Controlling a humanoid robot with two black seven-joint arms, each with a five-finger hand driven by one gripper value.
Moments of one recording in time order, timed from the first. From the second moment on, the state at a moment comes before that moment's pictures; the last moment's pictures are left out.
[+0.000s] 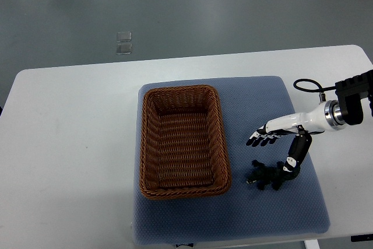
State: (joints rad) left arm -0.03 0.00 -0.09 -0.23 0.04 -0.01 0.12; right arm 1.02 -0.89 0.14 1.63 -0.93 0.51 -0.23
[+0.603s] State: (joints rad) left arm -0.03 0.00 -0.09 -0.23 0.04 -0.01 0.12; right arm 0.90 -0.90 0.14 1.63 -1.11 0.43 -0.20
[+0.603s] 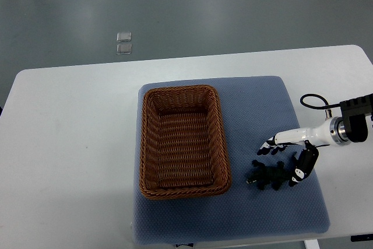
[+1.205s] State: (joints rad) left arm -0.03 0.00 -0.09 -0.23 0.04 -0.01 0.12; right arm 0.83 -0.89 0.14 1.60 -1.20 0.38 -0.20
